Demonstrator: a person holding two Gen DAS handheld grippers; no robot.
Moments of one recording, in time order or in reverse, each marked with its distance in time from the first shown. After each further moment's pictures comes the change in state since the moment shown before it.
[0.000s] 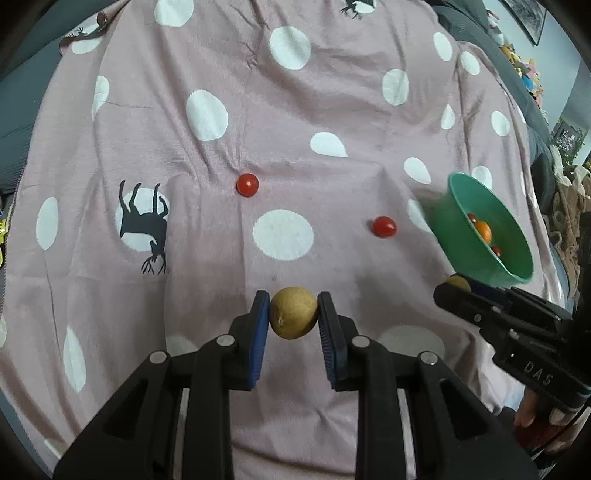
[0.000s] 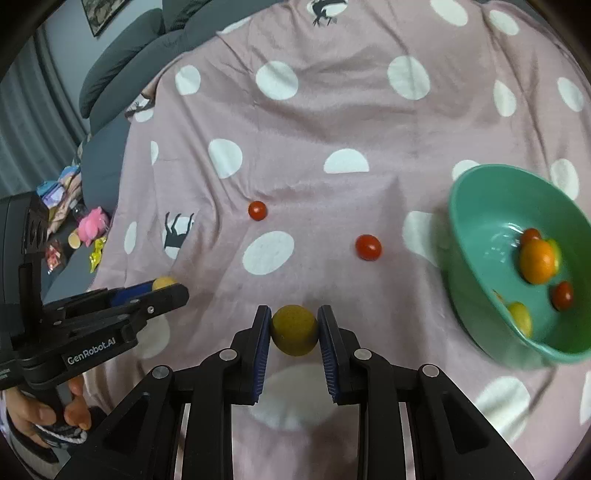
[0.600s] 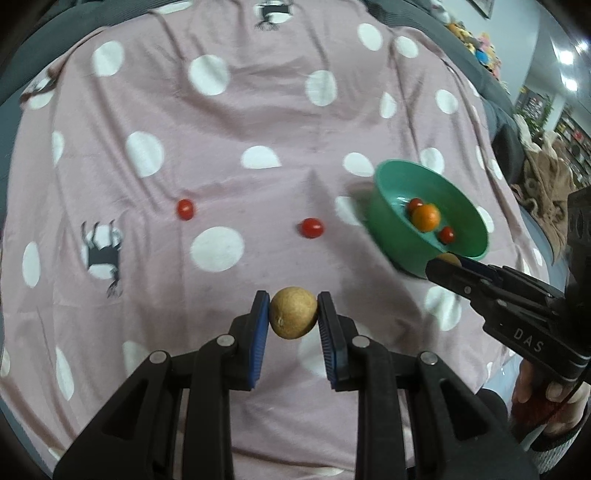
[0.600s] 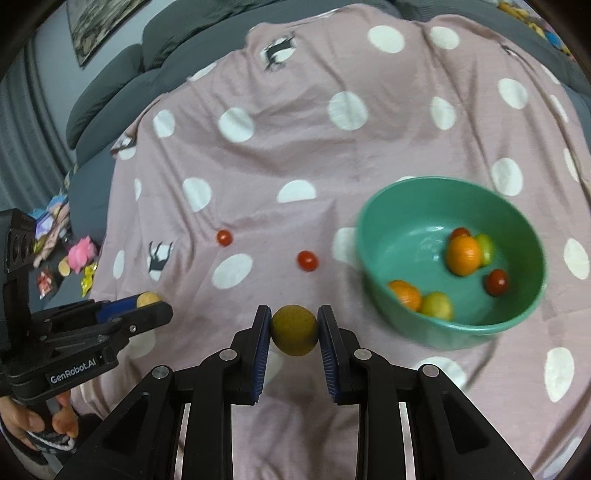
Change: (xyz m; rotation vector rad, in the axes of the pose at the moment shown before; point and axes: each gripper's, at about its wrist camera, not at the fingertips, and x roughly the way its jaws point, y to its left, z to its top) left arm -0.016 -0.070 0.001 0.150 -0.023 -0.078; right arm -0.055 -0.038 -0.013 0.074 -0.119 -0.088
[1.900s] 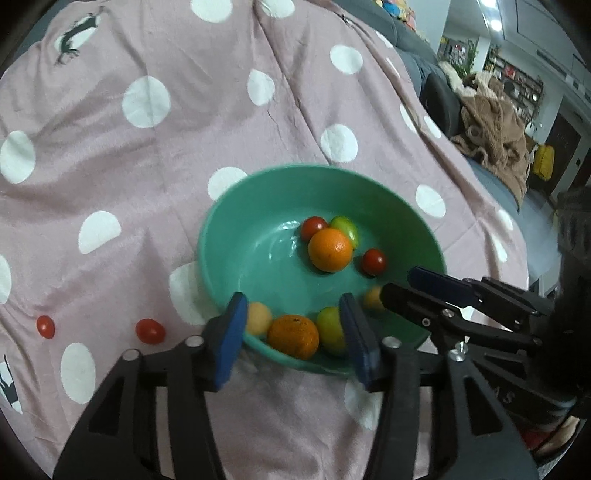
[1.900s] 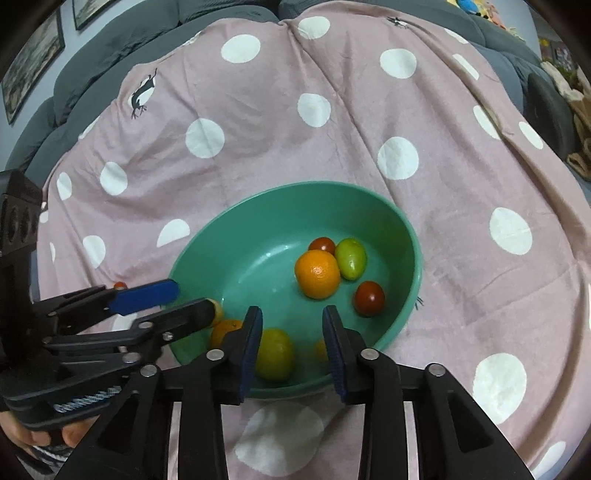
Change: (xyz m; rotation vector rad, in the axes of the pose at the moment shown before) left arm 0.103 -0.123 0.068 0.257 0.017 -0.204; right arm 0.001 -0.121 0.009 0.191 -0.072 -0.189
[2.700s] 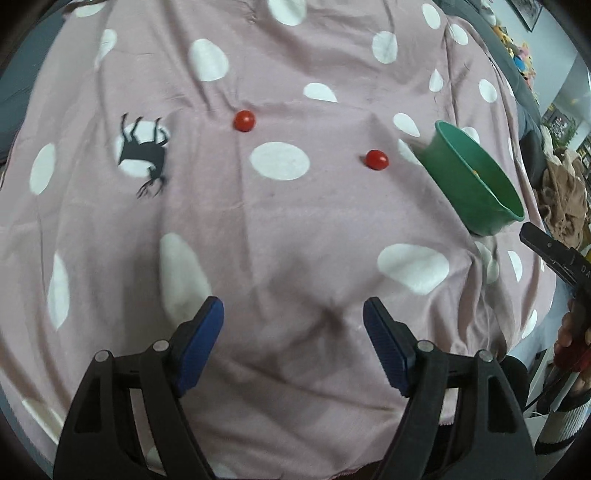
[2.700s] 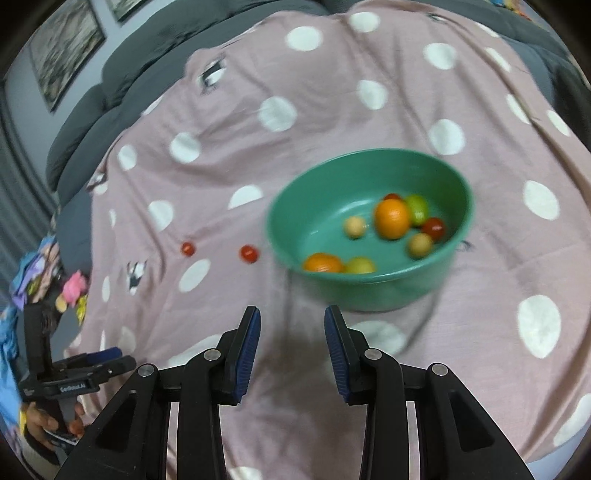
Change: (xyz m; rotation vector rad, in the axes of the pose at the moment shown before) left arm -0.131 0.123 -0.188 -0.425 0.086 0.212; right arm -0.037 0.048 -0.046 -0.057 0.059 0.185
